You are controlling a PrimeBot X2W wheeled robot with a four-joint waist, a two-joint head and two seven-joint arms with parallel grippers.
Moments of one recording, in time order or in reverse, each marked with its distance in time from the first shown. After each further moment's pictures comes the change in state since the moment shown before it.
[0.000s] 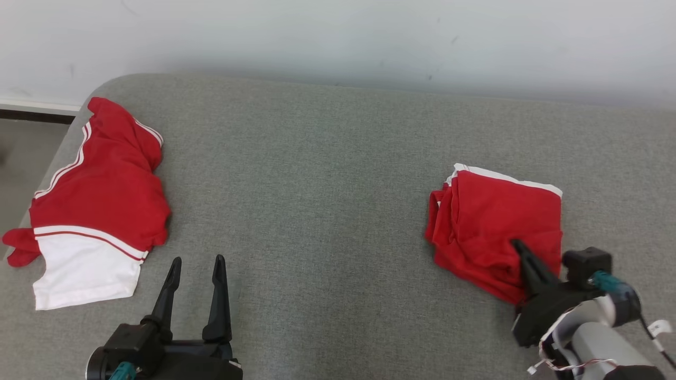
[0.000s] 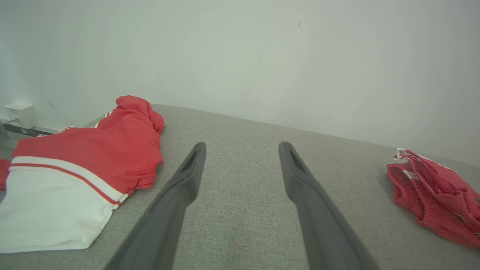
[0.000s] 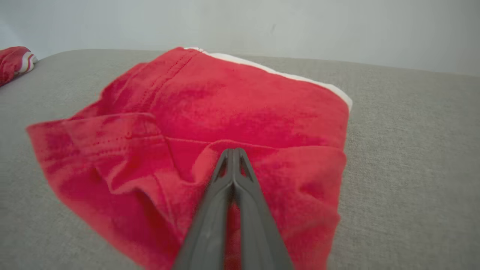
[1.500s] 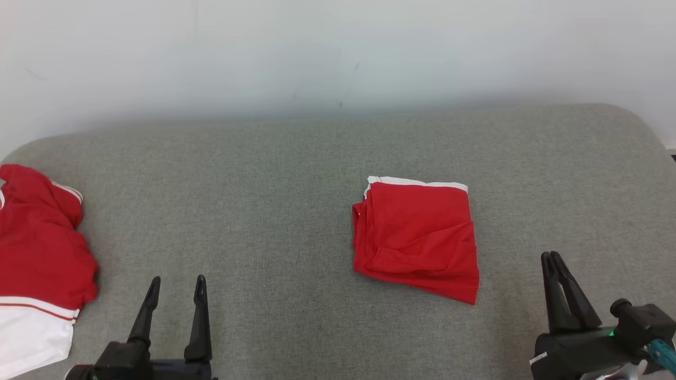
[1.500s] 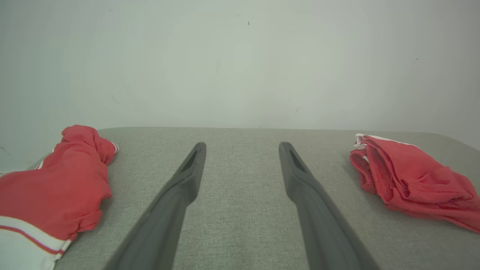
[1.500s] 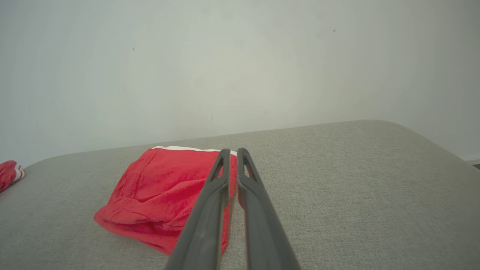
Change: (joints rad) left arm 0.049 0.000 0.083 0.003 0.131 -0.028 0.000; right arm 0.385 0.119 -0.342 -0.561 -0.149 0.000 0.000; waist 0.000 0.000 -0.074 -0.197
